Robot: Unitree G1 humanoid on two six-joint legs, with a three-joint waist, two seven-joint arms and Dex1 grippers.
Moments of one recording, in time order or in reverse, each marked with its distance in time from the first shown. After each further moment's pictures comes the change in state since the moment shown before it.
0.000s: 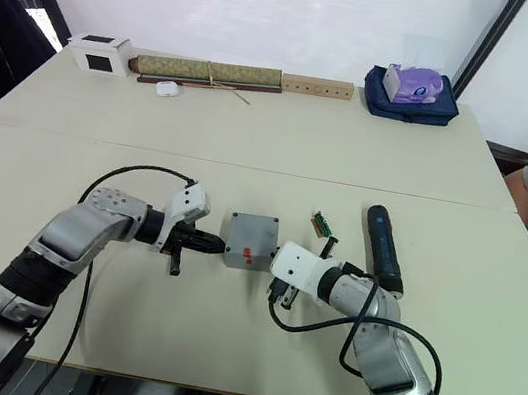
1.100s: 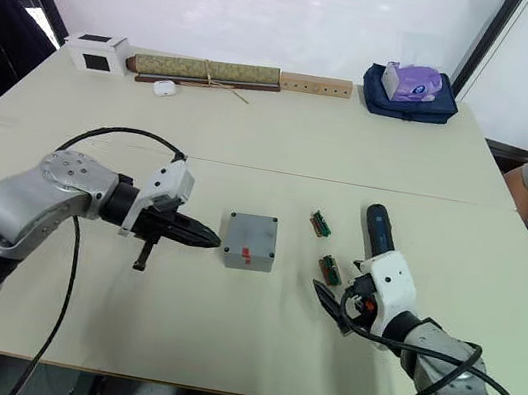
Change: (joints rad) left arm -0.049 0.242 0.034 -0.327 -0.224 0.035 -0.109; right arm 0.300 0.075 -0.525 -0.394 0.529 0.585 -0.095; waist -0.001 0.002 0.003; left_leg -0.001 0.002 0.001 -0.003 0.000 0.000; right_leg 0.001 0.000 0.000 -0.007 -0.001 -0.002
